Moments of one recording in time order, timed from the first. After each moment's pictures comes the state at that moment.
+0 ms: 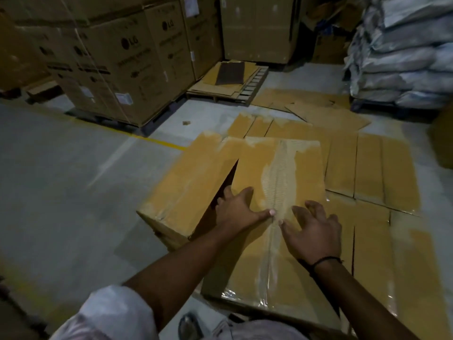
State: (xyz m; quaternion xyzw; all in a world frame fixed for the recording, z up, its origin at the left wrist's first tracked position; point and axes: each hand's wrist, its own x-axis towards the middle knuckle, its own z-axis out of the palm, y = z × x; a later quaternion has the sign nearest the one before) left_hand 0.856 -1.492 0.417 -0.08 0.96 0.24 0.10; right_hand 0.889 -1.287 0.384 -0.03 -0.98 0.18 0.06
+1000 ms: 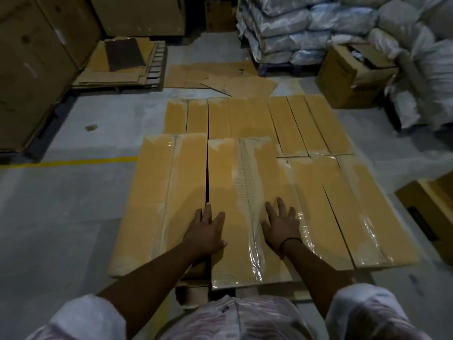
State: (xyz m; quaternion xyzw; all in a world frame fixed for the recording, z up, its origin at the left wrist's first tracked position) left_hand 0.756 -1.666 0.292 0.26 0.93 0.03 0.27; right_hand 0.832 -1.424 0.272 -0.21 -0.95 0.12 -0.17
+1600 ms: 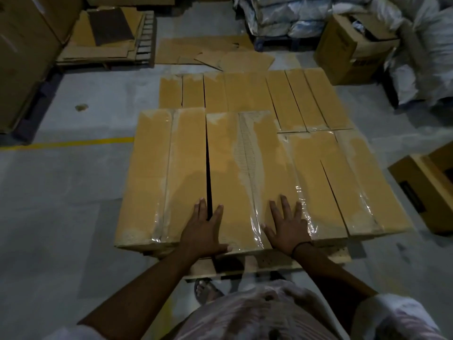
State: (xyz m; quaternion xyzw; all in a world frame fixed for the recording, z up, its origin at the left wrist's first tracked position) left_hand 0.821 -1.706 0.284 0.28 0.92 0.04 0.27; right_hand 0.921 -1.445 0.265 -0.16 -0.96 0.08 -0.20
